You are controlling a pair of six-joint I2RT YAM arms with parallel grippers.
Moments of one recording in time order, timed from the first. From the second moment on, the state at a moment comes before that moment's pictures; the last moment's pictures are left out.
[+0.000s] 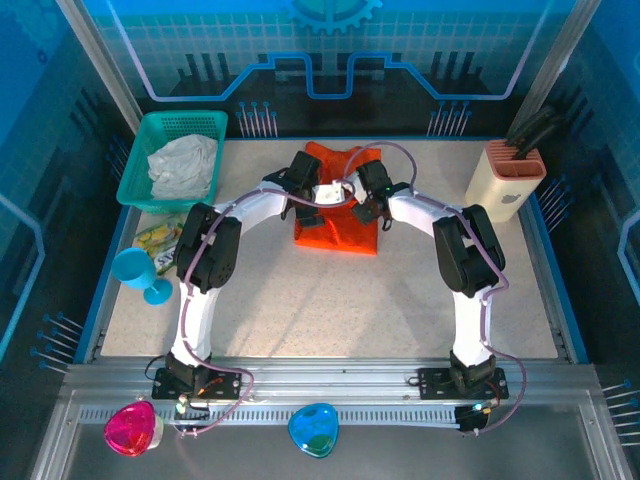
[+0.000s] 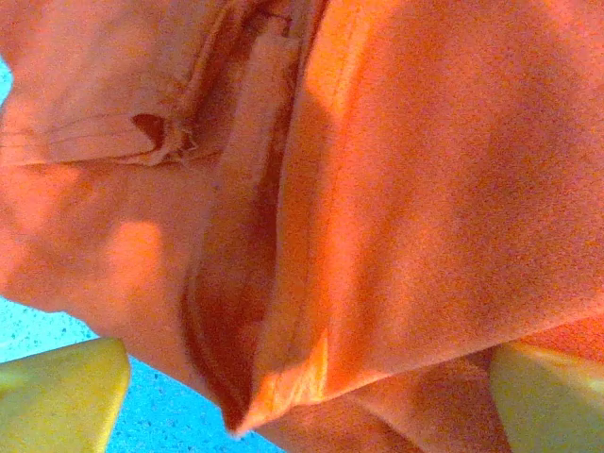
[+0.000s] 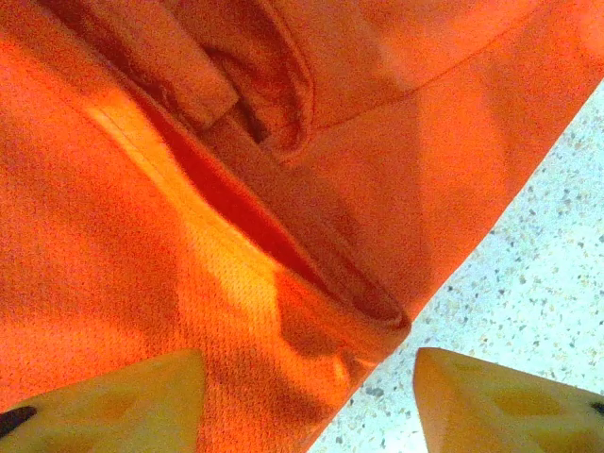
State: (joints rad) left arm -0.43 2.15 1.63 -0.42 0.02 0.95; right arm 0.42 2.05 1.45 -0.38 0.18 -0.37
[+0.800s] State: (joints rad) left arm -0.40 1.03 0.99 0.06 0.13 0.58; right arm 0.35 0.98 1.02 -0.38 -0.26 -0.48
